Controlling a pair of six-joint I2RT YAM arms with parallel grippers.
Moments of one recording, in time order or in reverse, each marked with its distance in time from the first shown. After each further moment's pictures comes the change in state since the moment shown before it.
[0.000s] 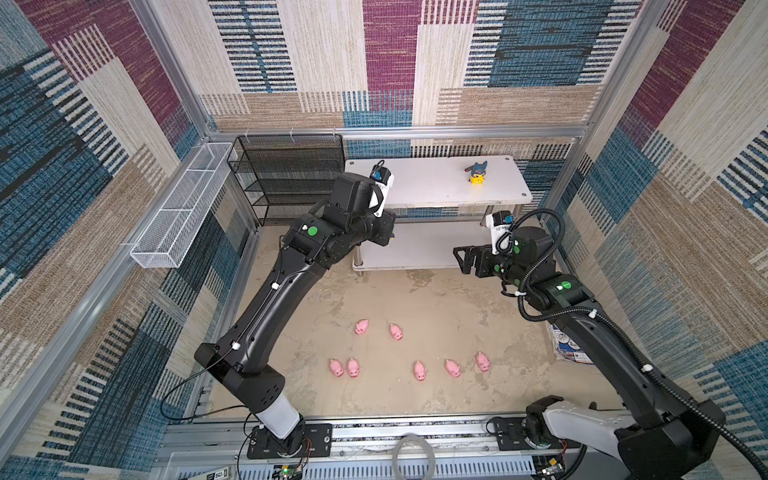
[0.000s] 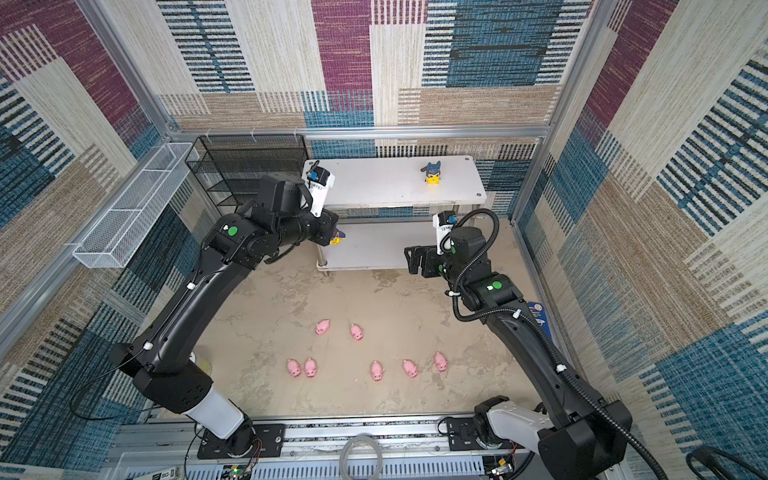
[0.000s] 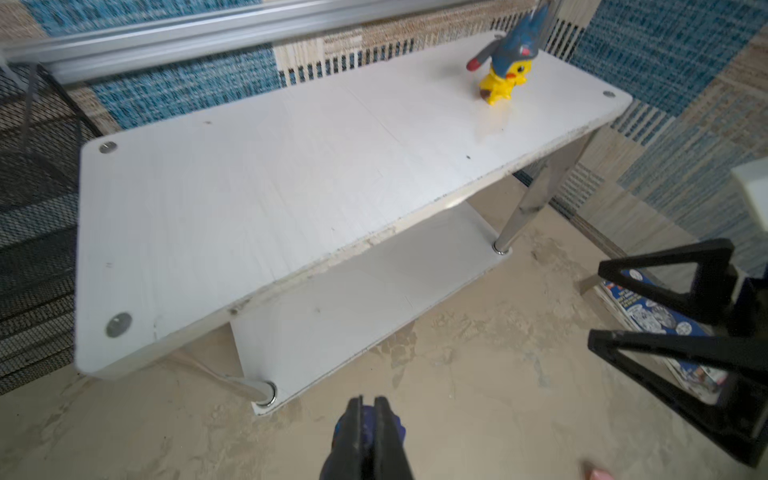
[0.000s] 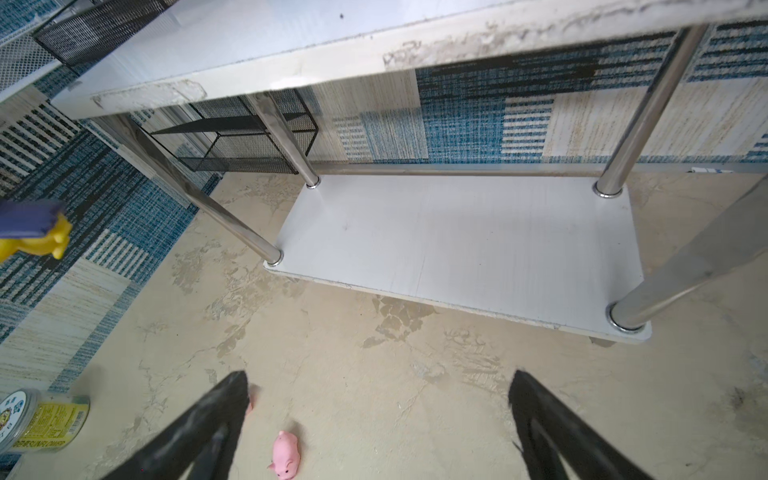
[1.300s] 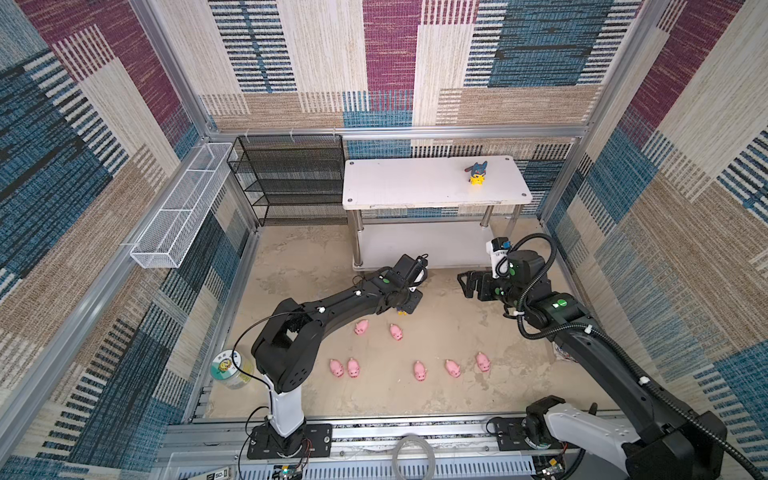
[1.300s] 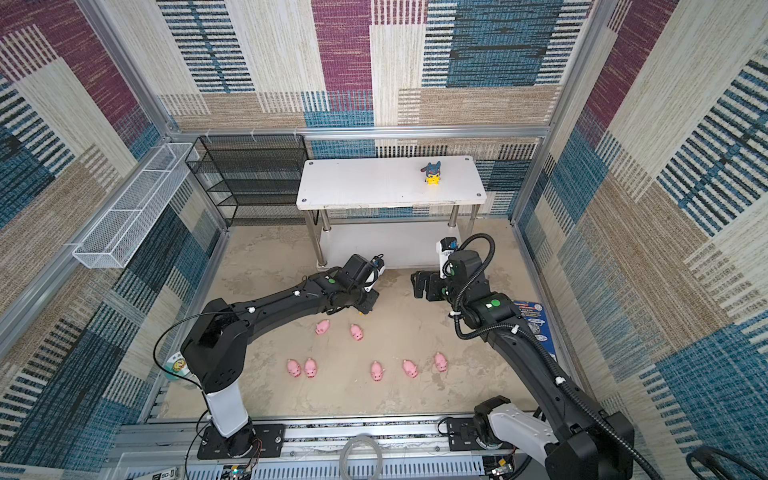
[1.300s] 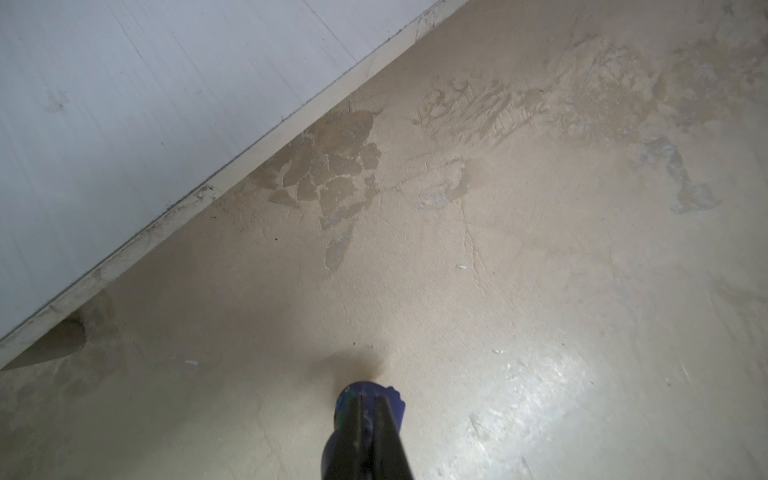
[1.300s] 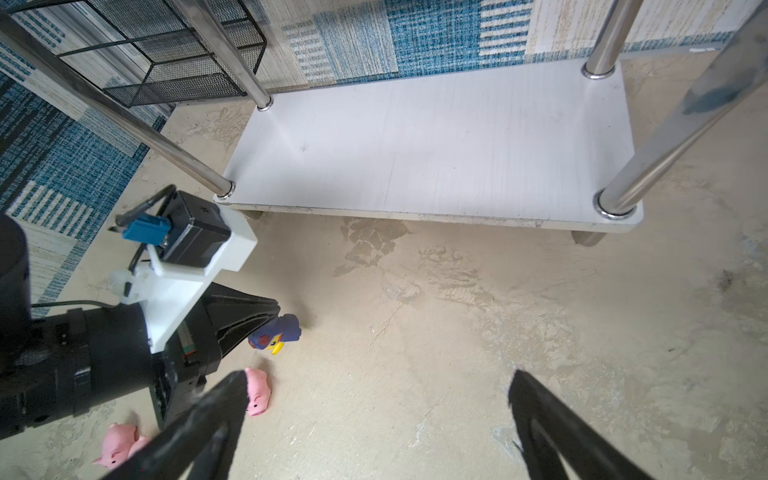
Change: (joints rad) left arm -0.141 0.230 -0.632 0.479 -0.046 0.004; right arm 0.000 -0.071 -0.187 -0.035 0.043 0.028
